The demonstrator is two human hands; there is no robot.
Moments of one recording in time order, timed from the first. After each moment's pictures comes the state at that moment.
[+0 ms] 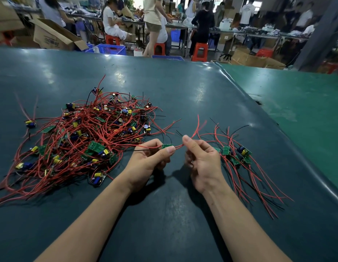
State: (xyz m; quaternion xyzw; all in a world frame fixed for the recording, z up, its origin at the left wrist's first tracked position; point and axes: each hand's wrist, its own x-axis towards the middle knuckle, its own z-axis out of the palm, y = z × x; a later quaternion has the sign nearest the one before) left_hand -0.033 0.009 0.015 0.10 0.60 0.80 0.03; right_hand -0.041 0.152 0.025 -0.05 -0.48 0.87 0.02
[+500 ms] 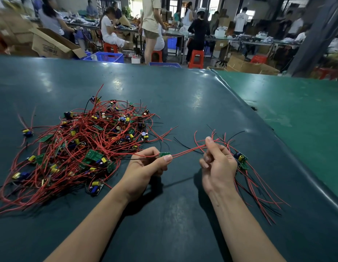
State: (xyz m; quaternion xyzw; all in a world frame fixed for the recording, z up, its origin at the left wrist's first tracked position) left_hand -0.036 0.006 0.009 0.12 0.60 0.79 0.01; right_hand -0.054 0.177 0.027 -0.12 -0.40 0.89 0.17
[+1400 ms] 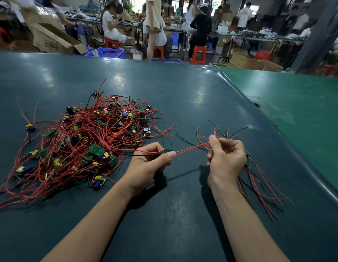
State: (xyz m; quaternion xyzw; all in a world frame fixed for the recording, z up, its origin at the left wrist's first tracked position) left_hand -0.036 0.006 0.007 0.11 0.64 0.76 -0.01; right_hand -0.057 0.181 0.018 -0.14 -0.54 0.77 0.31
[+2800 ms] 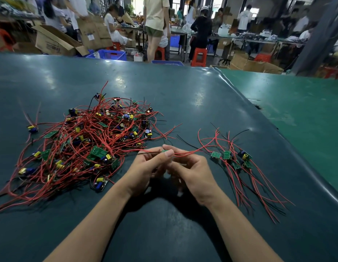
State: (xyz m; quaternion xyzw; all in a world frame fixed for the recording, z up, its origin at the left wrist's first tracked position) left_hand -0.033 0.003 0.012 0.15 0.57 0.81 0.08; right_hand -0.019 0.146 0.025 0.12 -0.67 0.73 -0.07
